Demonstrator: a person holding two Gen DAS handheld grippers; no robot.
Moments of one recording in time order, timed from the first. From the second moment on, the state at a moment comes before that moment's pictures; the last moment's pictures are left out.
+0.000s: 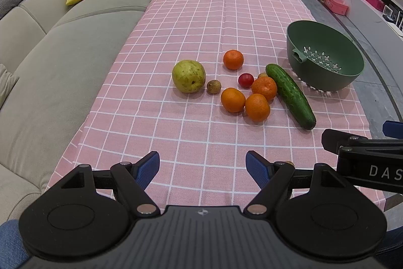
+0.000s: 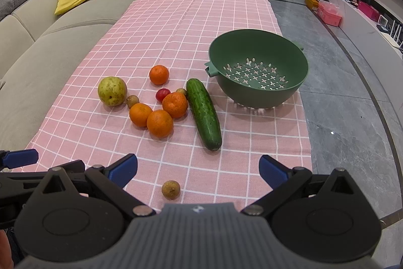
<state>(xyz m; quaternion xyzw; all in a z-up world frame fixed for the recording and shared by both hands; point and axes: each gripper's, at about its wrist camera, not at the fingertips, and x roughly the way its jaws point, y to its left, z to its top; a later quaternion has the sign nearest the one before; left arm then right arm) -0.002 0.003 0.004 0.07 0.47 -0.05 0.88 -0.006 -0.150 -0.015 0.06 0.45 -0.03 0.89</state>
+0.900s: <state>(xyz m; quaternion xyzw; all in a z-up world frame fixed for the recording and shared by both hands) -0.003 0.002 0.003 0.07 0.47 -0.05 0.88 -0.006 -0.151 -0.016 0.06 0.46 -0.03 0.89</state>
